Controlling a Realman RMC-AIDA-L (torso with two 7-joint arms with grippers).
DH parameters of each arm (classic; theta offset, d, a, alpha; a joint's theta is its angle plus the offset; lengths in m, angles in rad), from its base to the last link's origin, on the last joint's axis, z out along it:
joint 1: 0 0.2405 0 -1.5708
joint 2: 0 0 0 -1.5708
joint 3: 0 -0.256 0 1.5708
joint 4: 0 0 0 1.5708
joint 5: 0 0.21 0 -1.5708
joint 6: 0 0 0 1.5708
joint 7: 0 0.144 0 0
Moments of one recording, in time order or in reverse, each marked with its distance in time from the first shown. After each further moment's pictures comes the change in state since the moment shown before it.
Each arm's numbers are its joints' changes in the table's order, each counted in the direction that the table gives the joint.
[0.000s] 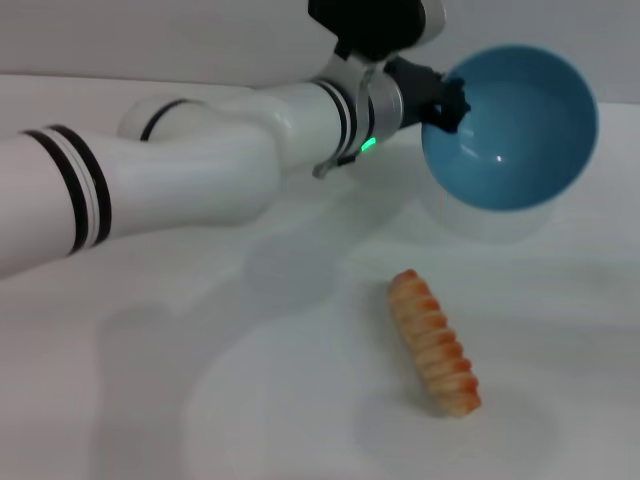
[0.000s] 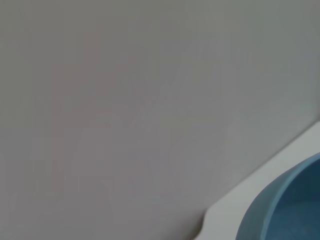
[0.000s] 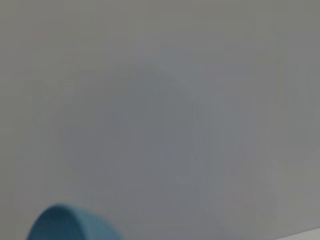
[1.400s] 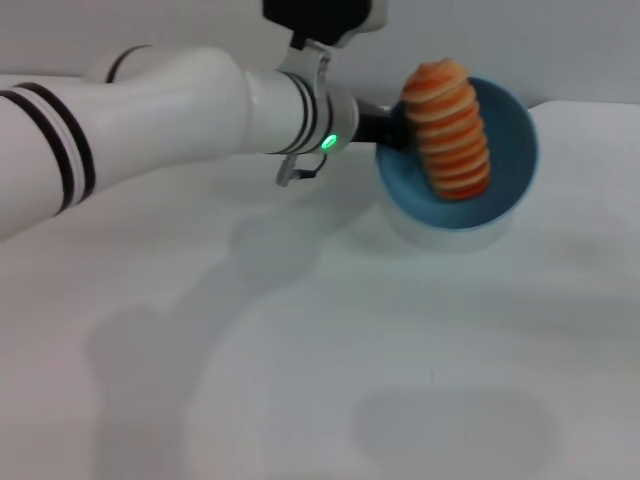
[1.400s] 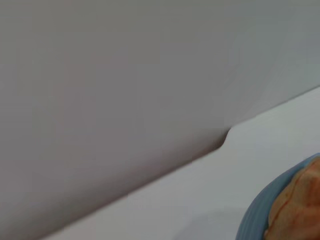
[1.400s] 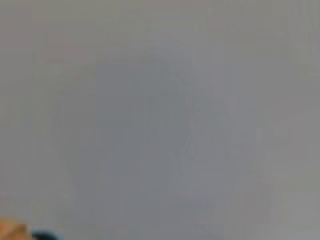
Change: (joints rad) left arm -0.013 -0.003 0.260 -0.052 0.023 0.328 0.005; right arm 0.033 0.001 0.129 -0.101 0.007 0.131 0.015
